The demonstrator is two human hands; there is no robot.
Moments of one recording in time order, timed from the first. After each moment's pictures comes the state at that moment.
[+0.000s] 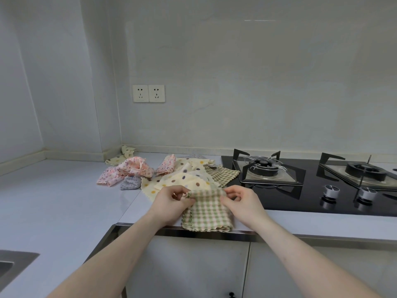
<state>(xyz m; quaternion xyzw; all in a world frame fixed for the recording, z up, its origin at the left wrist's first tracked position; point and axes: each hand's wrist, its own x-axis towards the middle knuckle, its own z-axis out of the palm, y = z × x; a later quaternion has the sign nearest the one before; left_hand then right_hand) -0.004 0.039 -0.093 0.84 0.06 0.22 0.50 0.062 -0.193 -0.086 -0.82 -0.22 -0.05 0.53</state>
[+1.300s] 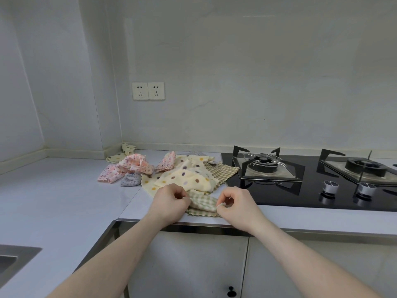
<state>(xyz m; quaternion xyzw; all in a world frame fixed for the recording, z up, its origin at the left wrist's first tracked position) -0.025 0.023 -0.085 0.88 0.11 0.22 0.41 0.036 -0.194 -0.084 -0.85 -0.32 -0.11 0.40</state>
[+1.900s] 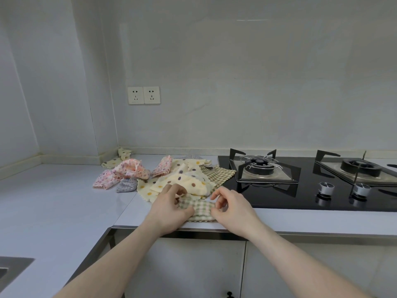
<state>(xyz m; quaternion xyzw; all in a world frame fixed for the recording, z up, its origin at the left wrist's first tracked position) -0.020 0.022 -0.092 0.92 0.05 0.22 0.33 0.041 -0.193 -0.089 -0.87 -0.31 -0.10 0.36</state>
